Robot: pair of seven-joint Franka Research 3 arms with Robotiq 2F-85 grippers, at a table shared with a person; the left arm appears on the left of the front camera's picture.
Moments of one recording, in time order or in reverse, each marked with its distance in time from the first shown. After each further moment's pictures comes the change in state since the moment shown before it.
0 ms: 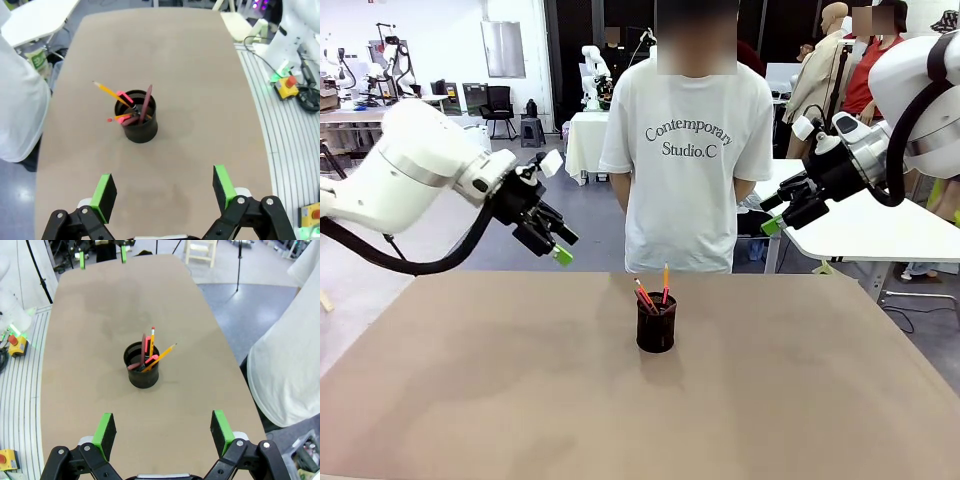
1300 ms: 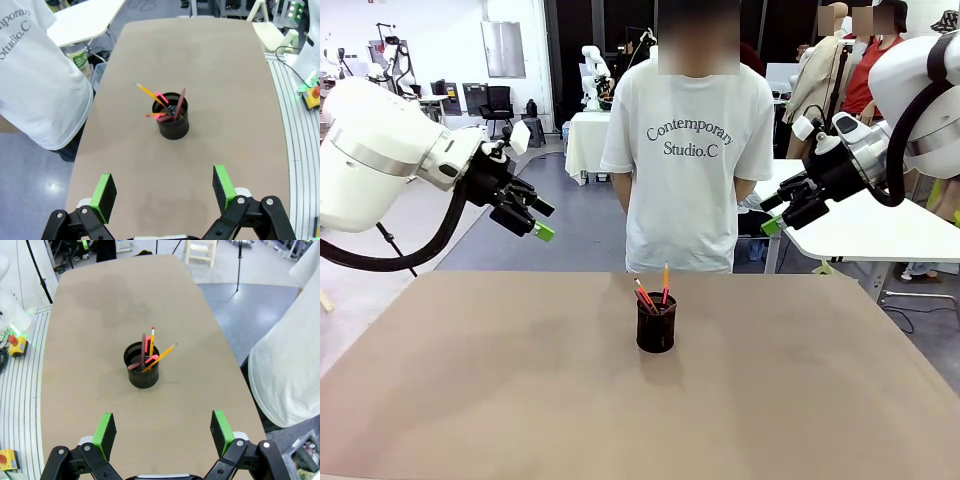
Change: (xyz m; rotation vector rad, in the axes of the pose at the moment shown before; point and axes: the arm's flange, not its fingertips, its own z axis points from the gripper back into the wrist) left arm 0.001 -0.021 0.050 0.203 -0.045 -0.014; right arm 0.000 0.000 0.000 0.000 0.000 0.000
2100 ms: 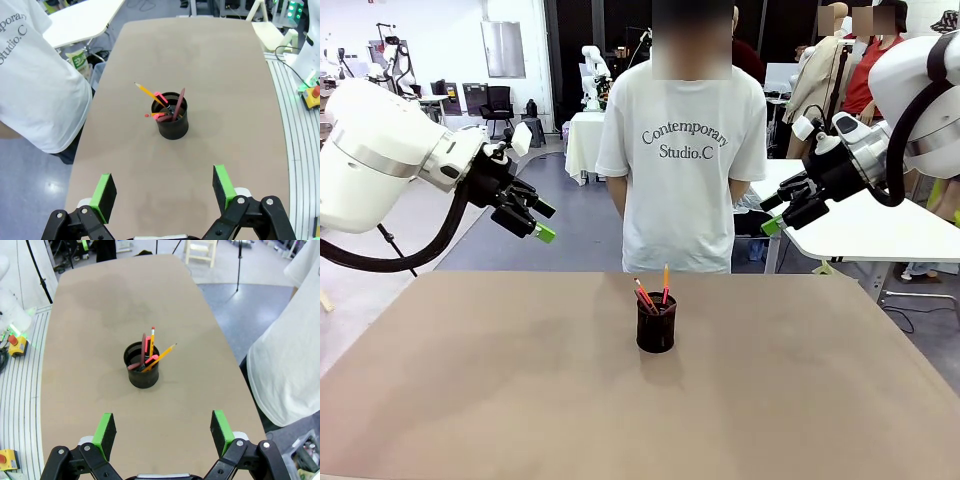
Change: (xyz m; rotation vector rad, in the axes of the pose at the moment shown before) left arm 0.000 0.000 -0.002 -0.003 0.001 0.001; right arm 0.000 0.000 0.000 0.000 0.000 0.000
